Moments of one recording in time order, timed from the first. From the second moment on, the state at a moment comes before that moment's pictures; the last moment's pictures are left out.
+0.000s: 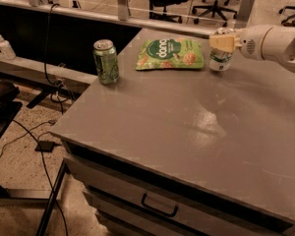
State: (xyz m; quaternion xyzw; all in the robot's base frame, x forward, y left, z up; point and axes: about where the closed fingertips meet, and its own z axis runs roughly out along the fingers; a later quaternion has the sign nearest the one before) arm 0.737 -0.239 0.925 -0.24 0.76 0.16 0.58
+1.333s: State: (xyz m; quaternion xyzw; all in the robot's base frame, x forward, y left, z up) arm 0.739 -0.231 0.923 -0.24 0.76 0.17 0.58
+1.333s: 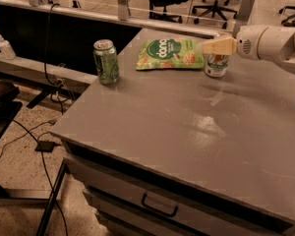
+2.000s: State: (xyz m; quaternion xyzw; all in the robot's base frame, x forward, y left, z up) arm 0.729 -0.253 0.953 -0.30 0.75 0.05 0.59
